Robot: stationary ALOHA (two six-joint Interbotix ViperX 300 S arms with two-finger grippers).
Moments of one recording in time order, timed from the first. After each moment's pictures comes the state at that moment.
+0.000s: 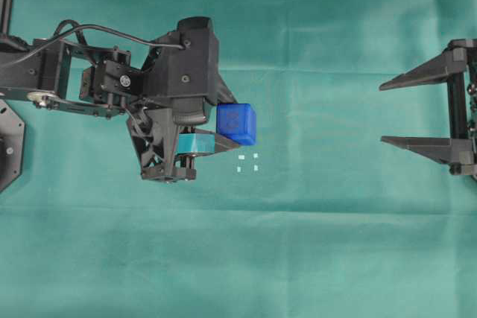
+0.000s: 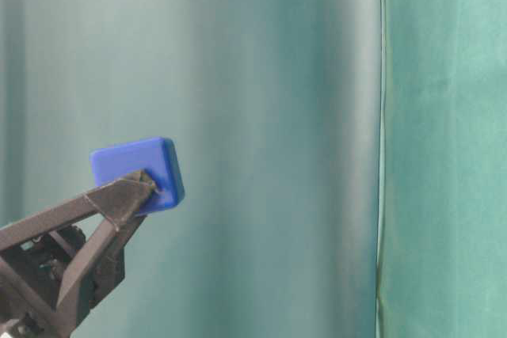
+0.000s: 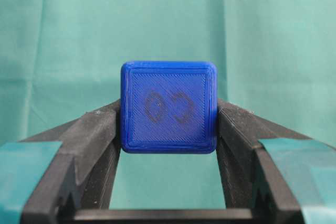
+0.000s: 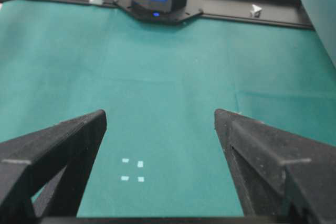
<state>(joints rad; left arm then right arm) -0.03 -0.22 0.30 0.01 0.60 -0.03 0.00 -0.89 1.15 0.01 -0.15 0.04</state>
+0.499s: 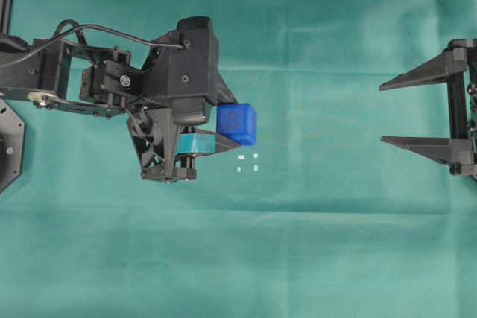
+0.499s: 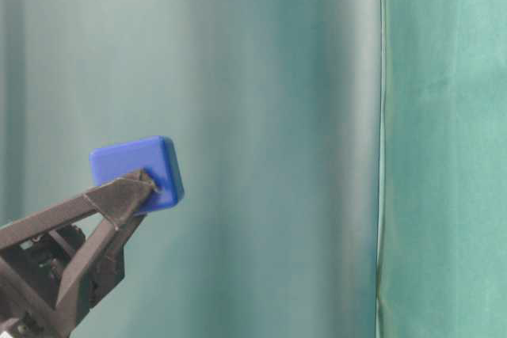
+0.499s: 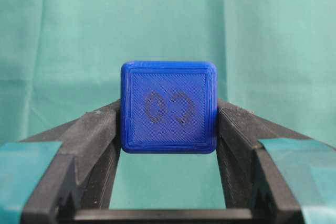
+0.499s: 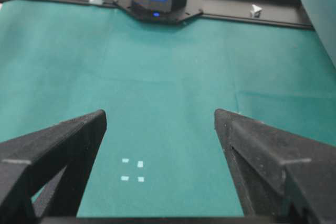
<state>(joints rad) -0.03 -0.22 0.30 0.01 0.59 -0.03 0.00 -0.89 1.15 0.01 -0.15 0.04</state>
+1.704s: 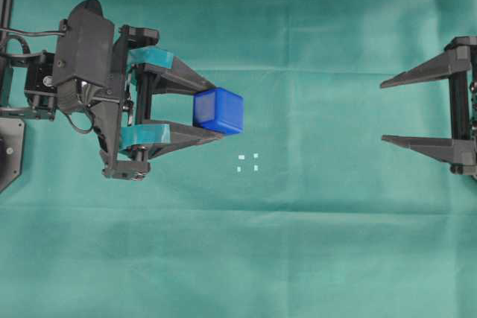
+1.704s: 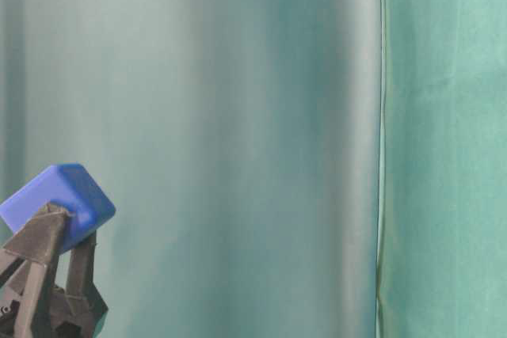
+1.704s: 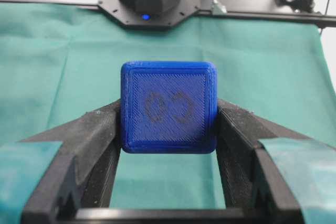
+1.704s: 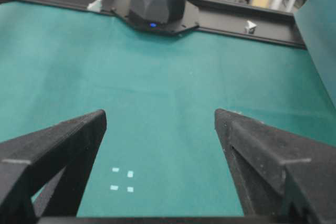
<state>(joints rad) -0.03 -0.42 0.62 0.00 0.04 -0.06 0.00 -0.89 1.13 -0.05 -0.15 0.04</state>
